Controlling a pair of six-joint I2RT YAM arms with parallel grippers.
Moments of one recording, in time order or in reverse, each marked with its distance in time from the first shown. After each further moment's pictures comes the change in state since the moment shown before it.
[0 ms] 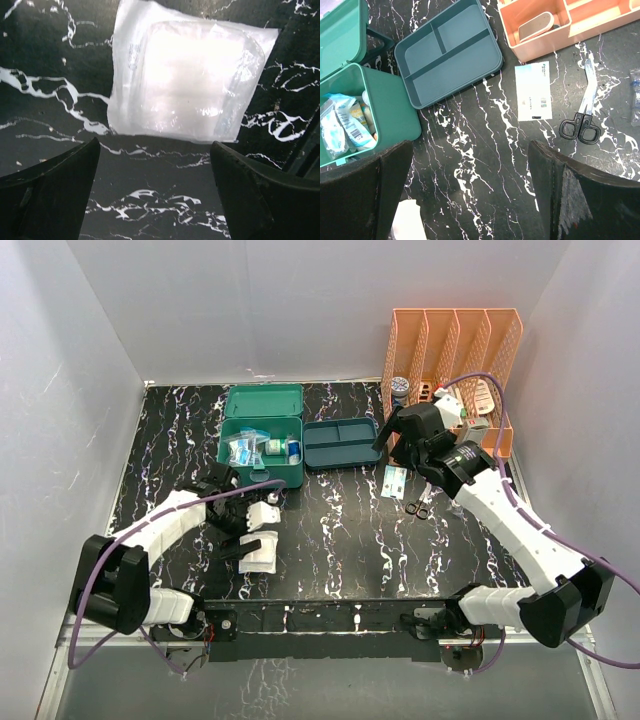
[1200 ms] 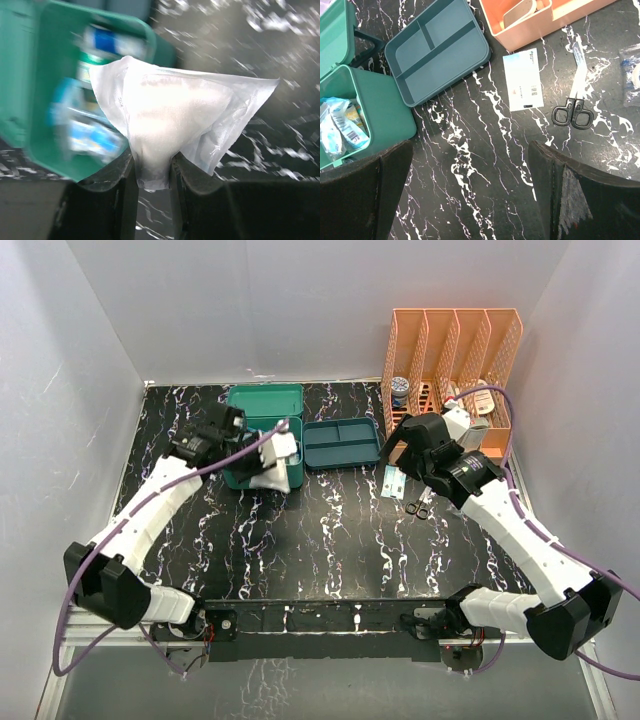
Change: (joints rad) left arm -0.098 0.013 0.454 -0.018 -0.034 -0.158; right arm 0.000 -0.077 -0.072 -0.036 0.021 0.079
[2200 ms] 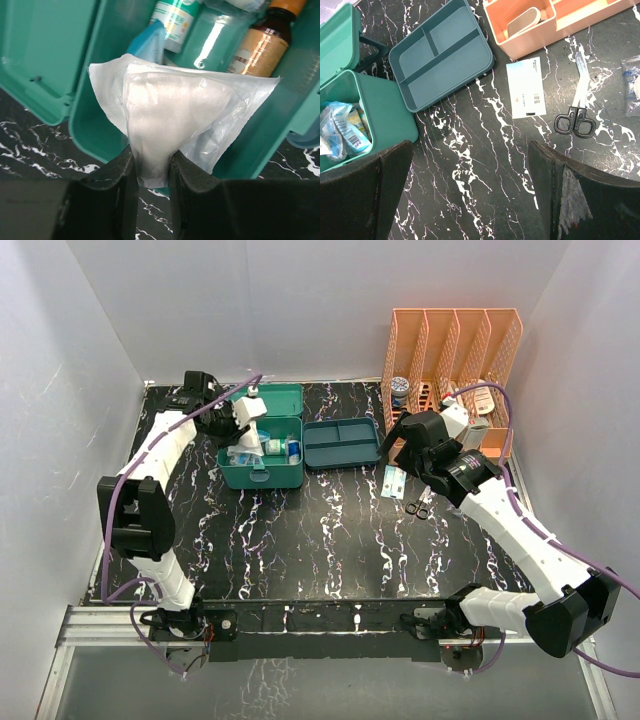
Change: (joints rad) left arm 0.312 0.434 0.330 0.088 0.066 0.115; right arm 0.000 0.016 0.000 0.043 0.009 -0.026
